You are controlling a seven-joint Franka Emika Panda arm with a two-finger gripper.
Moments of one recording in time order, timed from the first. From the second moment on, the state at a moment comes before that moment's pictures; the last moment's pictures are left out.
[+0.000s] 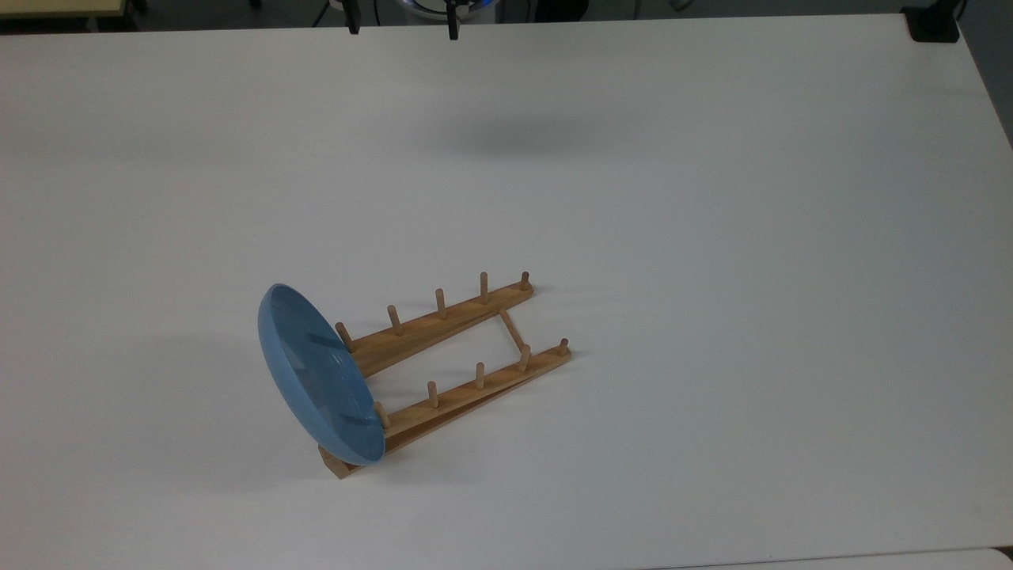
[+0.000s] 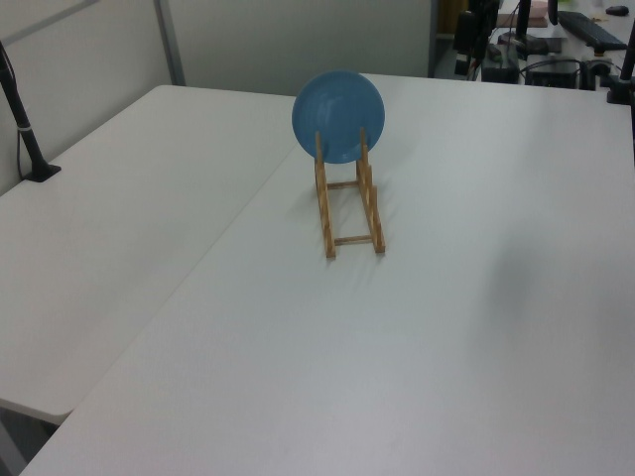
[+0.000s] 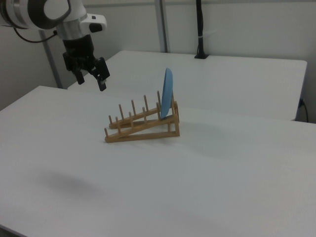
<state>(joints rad) -0.02 -0.04 0.04 -1.64 0.03 1.69 0.09</state>
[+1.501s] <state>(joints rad) -0.08 0.15 0.03 -1.64 -0.04 2.26 -0.18</state>
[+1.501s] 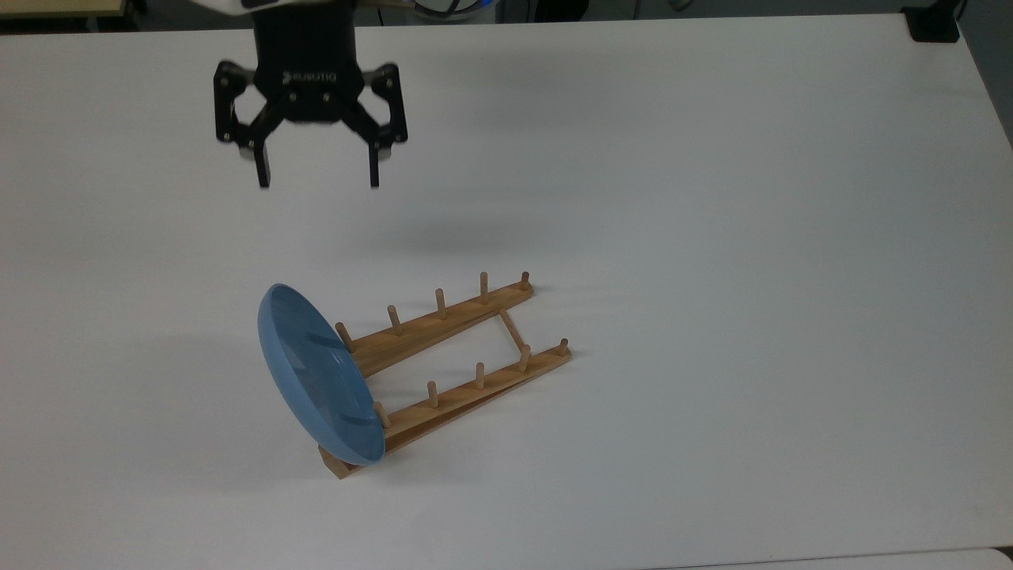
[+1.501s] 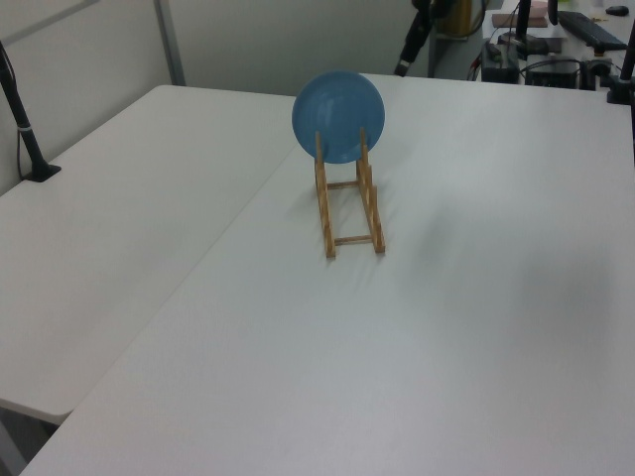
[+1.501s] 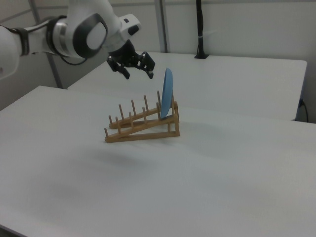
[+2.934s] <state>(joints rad) -0.13 0.37 0.02 -1.63 0.02 2.74 -0.10</state>
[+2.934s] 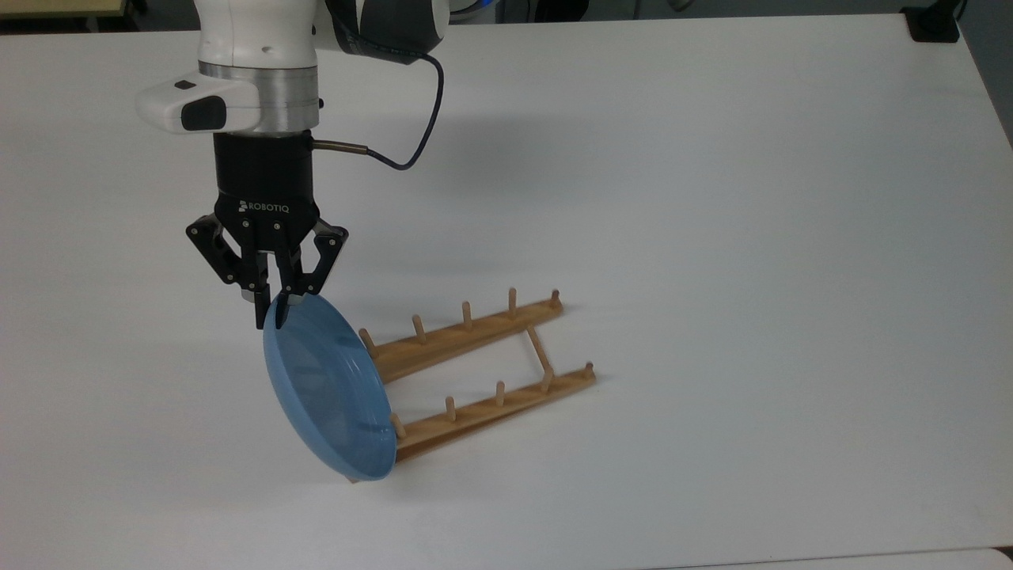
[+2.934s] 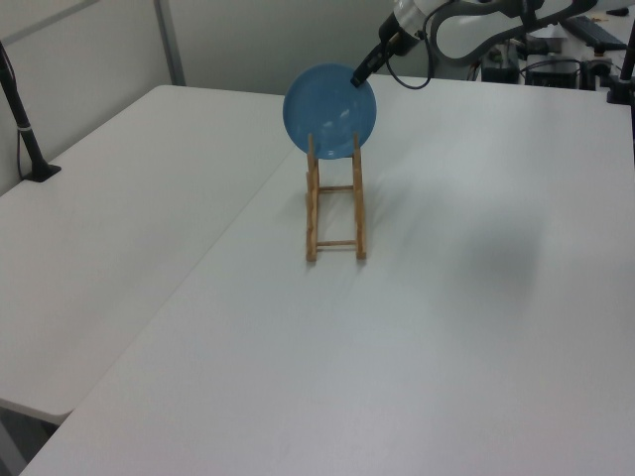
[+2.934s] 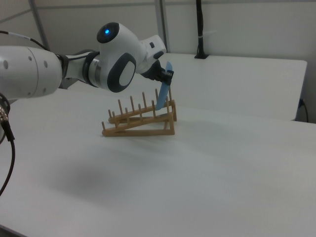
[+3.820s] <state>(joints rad) -0.17 0.21 0.02 -1.60 0.09 2.44 -0.10</state>
